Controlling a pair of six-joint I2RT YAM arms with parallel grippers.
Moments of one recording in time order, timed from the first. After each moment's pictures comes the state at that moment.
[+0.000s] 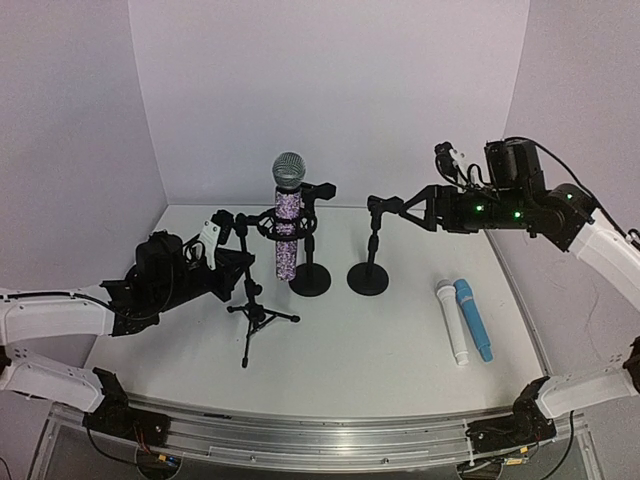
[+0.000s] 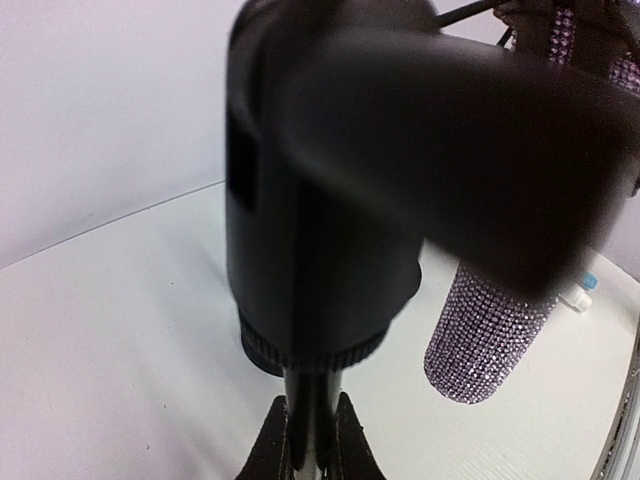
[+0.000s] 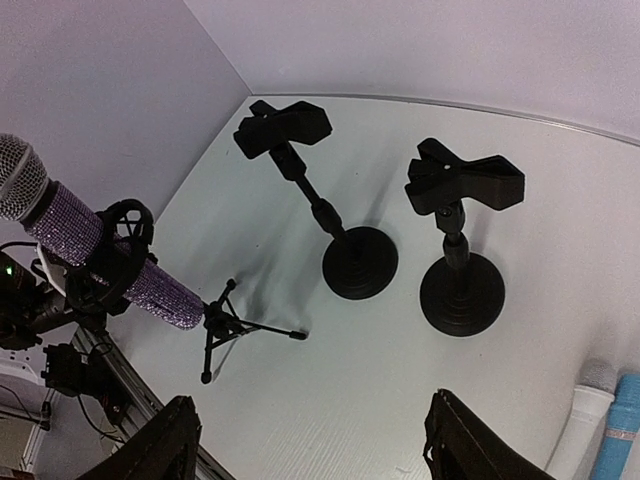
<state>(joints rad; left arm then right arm) -0.79 1.12 0.57 0.35 -0.03 -0.08 0.63 1.21 1.34 -0.64 -0.17 0.40</state>
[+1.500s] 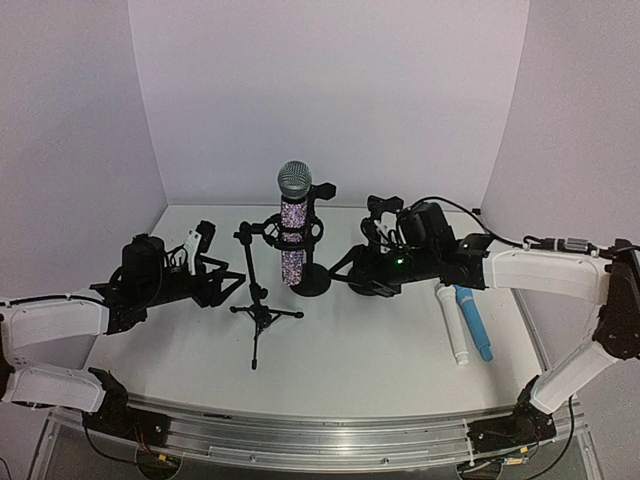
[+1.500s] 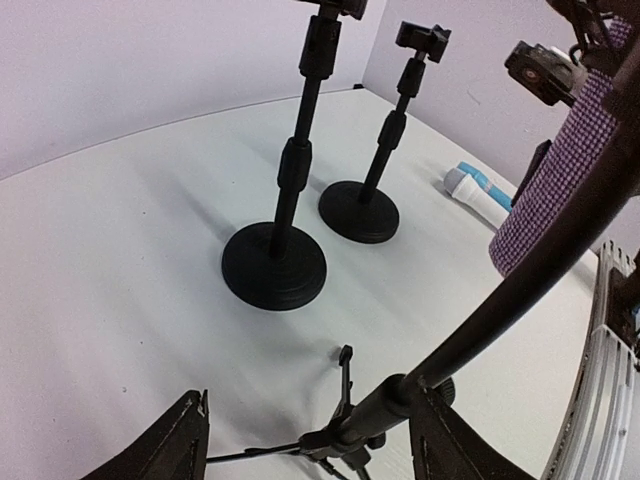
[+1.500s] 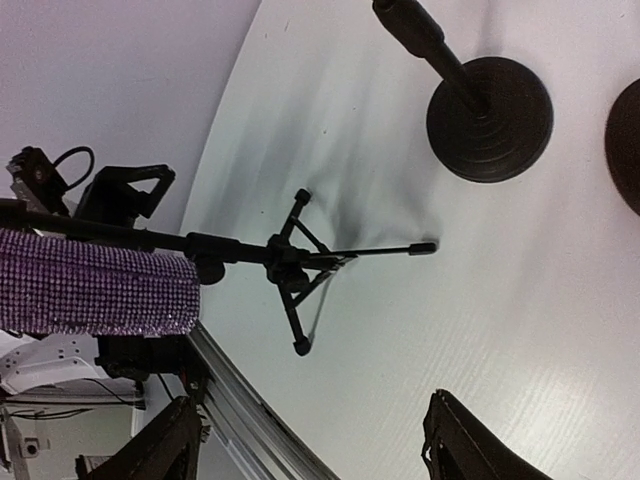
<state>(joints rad) -0.55 1.09 0.48 0.31 0.32 -0.13 0.80 1.52 1.07 -0.18 -0.34 0.78</state>
